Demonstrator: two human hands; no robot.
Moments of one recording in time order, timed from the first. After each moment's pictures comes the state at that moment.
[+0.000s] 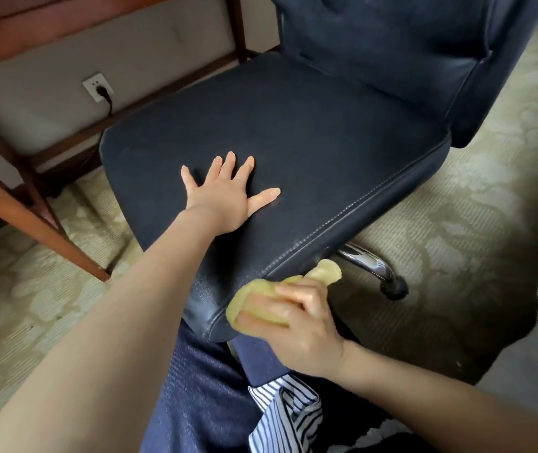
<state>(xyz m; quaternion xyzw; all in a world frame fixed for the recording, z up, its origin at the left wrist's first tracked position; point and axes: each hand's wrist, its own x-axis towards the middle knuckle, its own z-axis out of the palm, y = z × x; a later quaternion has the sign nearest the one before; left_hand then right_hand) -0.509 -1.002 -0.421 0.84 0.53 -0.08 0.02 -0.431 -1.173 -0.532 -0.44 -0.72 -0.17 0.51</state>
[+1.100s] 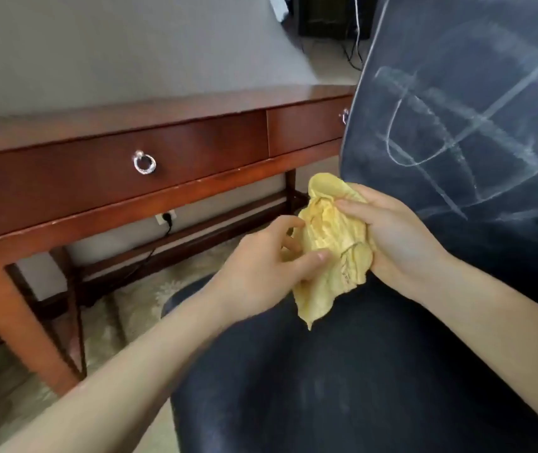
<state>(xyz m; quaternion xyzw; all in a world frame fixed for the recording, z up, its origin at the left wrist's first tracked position) -0.542 -0.891 -0.247 0.82 0.42 0.24 0.29 -0.369 -0.909 -0.245 -0.45 -0.47 0.46 0.60</state>
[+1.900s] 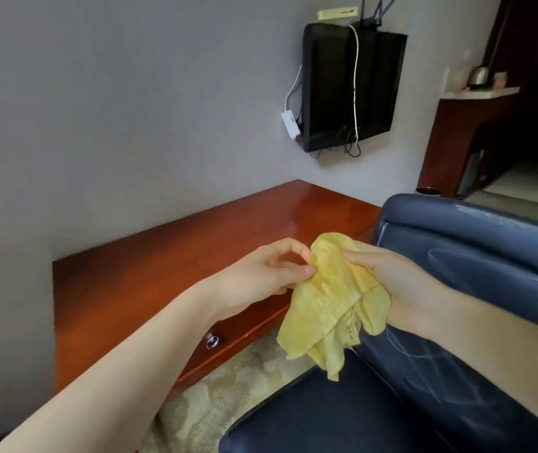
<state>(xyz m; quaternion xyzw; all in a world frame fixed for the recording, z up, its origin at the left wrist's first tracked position) -0.598 -0.796 0.161 0.74 0.34 0.19 0.54 -0.409 -0.858 0.148 -0.42 -0.36 0.64 0.53</state>
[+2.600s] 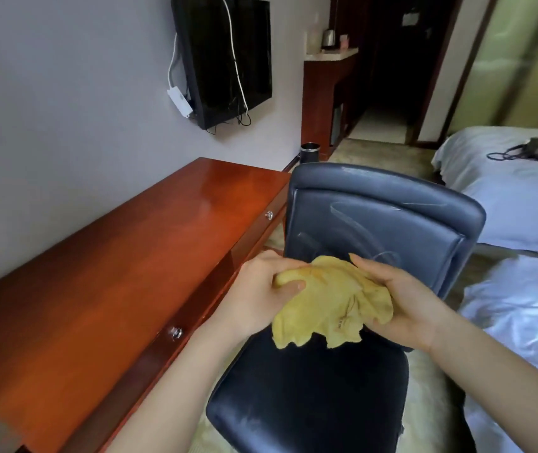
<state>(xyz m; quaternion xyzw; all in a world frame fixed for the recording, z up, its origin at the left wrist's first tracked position) -0.624 -0.851 0.187 0.88 0.19 0.19 0.41 -0.467 -0.988 0.176 -0.42 -0.14 0.62 0.65</state>
